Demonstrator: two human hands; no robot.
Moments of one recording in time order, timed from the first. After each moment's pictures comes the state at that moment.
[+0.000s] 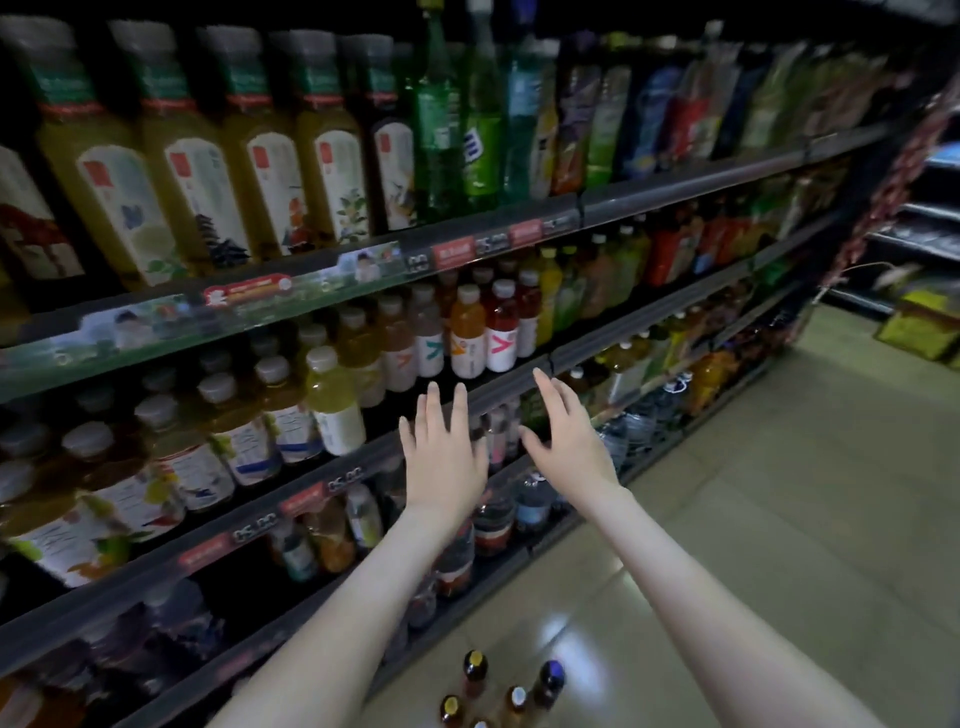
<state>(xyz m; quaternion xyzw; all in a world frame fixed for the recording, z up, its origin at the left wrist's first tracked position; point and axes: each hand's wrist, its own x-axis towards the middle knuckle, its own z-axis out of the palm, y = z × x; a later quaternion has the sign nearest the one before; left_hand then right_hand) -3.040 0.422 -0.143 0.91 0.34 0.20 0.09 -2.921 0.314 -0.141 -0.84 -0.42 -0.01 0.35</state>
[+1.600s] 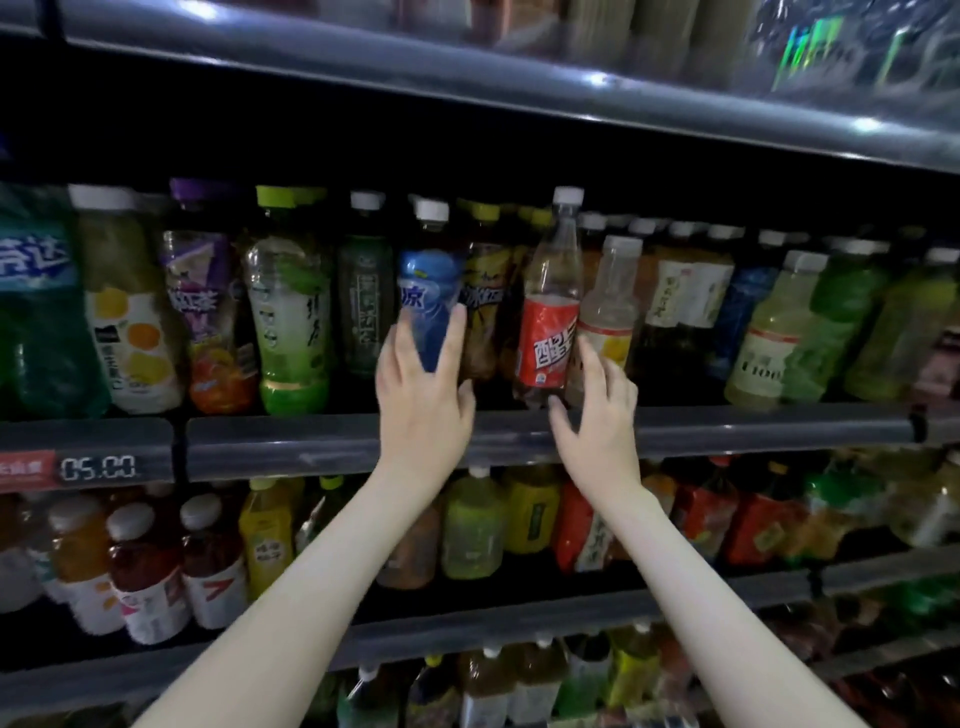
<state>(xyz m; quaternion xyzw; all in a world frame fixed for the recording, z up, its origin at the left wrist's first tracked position) -2.383 0.451 0.016 0.77 0.41 0.49 -0.11 -2.216 0.381 0.006 -0.64 -0.56 -0.19 0.48</state>
